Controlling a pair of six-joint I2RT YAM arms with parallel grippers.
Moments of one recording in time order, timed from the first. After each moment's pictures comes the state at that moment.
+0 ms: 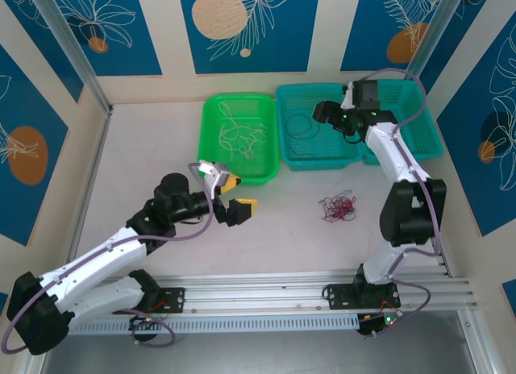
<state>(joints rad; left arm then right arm) -0.75 0.96 0.65 0.12 0.42 -0.28 0.06 1.68 1.49 -0.55 -0.29 0.44</state>
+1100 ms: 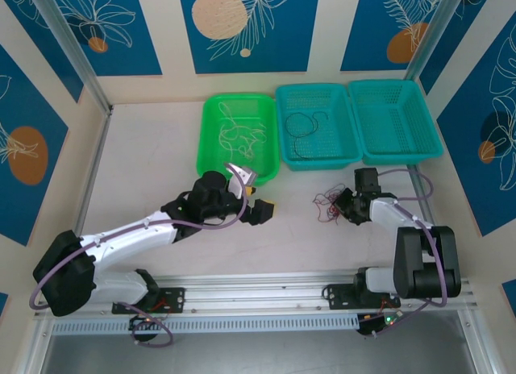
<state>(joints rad) -0.85 1.25 0.73 0.10 0.26 -0.37 0.01 1.30 0.56 -0.38 -0.17 0.76</state>
